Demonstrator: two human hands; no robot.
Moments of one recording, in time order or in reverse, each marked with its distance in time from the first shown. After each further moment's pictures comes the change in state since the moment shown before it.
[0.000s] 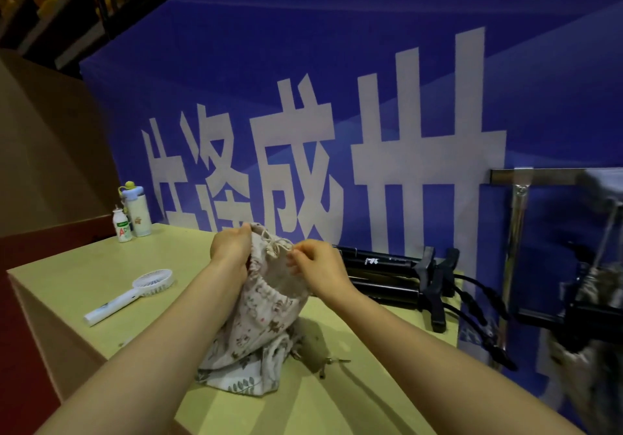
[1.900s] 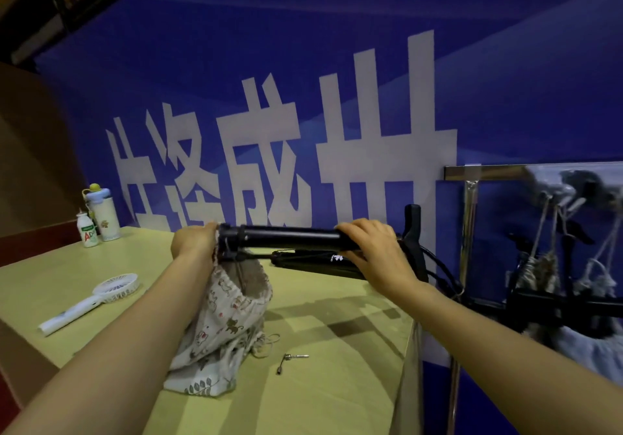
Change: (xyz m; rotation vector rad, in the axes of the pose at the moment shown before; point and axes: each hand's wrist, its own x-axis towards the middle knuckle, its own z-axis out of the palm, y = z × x) left_hand 0.015 0.000 0.018 0.069 0.129 -0.008; right_hand -0.017 0.061 -0.144 -0.741 0.115 -0.423
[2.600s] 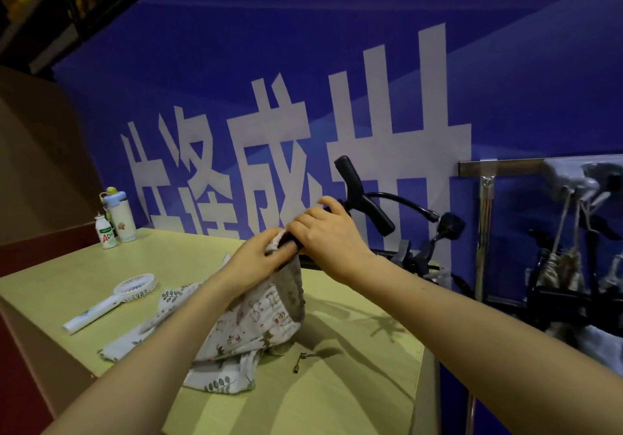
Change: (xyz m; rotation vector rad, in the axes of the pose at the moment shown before) left_hand -0.051 -0.016 0.015 0.377 -0.633 0.688; right_hand 0.048 -0.073 0.013 -0.369 0.103 -0.419
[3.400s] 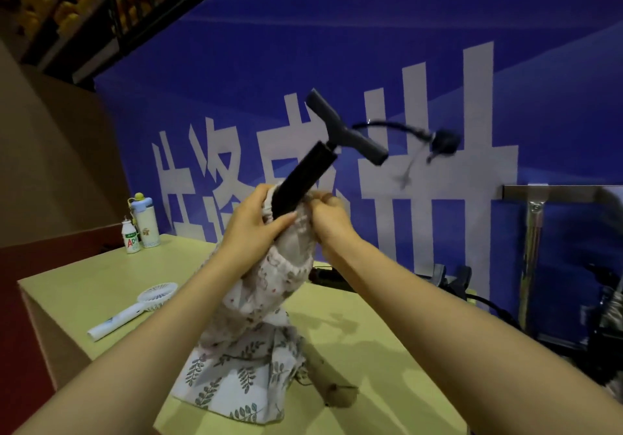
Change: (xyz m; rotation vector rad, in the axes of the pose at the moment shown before) left_hand 0.010 0.024 -0.067 0.039 0.441 0.200; right_hand 0.092 -0.028 -0.018 1.686 0.078 1.091
